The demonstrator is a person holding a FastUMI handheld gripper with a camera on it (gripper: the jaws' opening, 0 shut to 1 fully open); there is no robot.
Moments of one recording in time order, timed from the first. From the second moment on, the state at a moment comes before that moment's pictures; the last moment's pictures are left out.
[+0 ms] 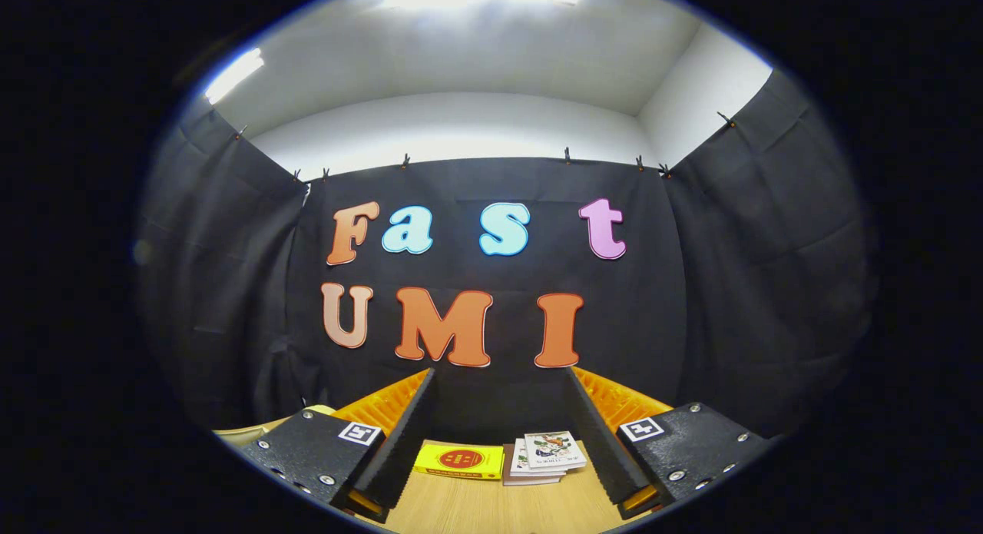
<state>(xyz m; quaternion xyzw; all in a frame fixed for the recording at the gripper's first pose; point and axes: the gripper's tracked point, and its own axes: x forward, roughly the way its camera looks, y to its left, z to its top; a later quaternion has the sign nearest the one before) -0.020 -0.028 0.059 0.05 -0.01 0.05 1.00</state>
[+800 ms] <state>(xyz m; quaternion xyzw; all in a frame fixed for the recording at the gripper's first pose) -0.007 0.008 0.046 0.05 0.01 0.09 0.99</state>
